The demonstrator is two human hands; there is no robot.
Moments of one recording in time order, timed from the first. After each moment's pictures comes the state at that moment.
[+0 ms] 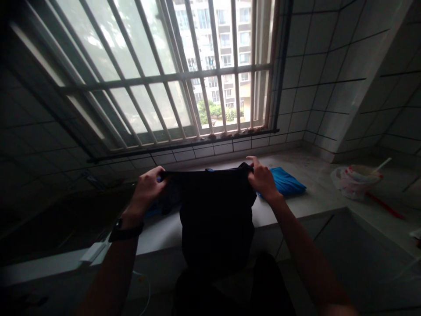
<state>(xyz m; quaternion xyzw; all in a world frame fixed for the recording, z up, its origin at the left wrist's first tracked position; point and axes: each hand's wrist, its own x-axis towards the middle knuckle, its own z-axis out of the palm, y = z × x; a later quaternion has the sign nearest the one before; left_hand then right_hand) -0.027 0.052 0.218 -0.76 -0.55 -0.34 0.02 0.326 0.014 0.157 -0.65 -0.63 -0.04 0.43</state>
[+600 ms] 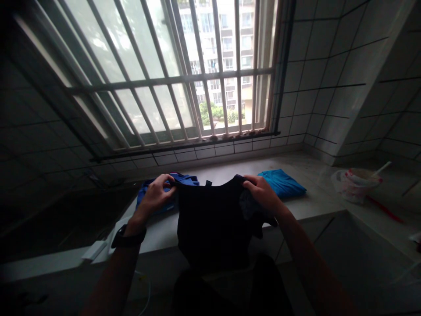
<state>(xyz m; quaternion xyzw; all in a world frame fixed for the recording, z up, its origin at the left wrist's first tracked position) -0.028 0.040 0.194 -0.76 -0.50 -0.39 -0.14 0.307 -0.034 0.172 -0.48 -0.64 0.31 0.52</state>
